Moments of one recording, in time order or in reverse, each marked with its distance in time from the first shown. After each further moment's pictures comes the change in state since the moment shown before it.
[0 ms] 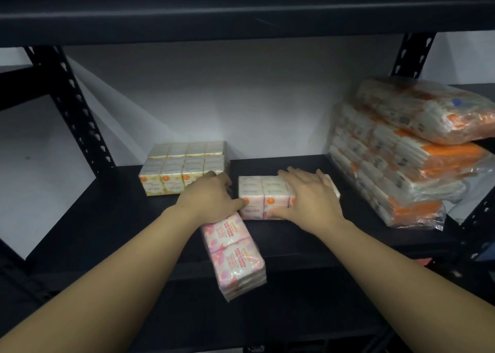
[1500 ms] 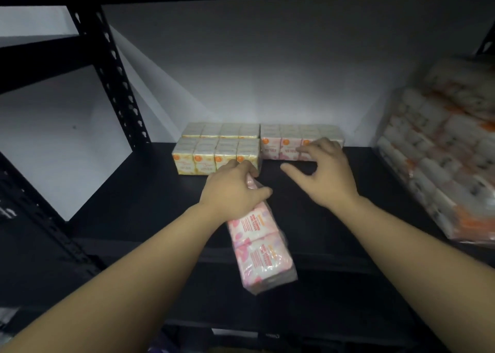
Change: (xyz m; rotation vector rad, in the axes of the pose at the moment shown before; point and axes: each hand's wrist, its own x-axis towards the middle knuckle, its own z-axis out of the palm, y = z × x) left_hand -0.016 -0.020 0.018 -0.211 0.161 -0.048; right_hand 0.053 -0.021 0.031 0.415 0.231 -0.055
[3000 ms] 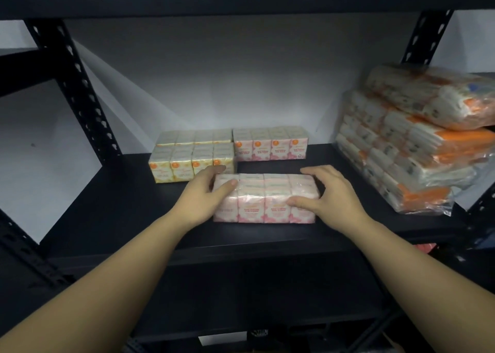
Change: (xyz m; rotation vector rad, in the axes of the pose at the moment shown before) left_hand -0.012 -0.032 -0.003 -0.456 -0.055 0.028; right_hand -0.076 -0.005 -0.065 0.075 -0.171 0.289
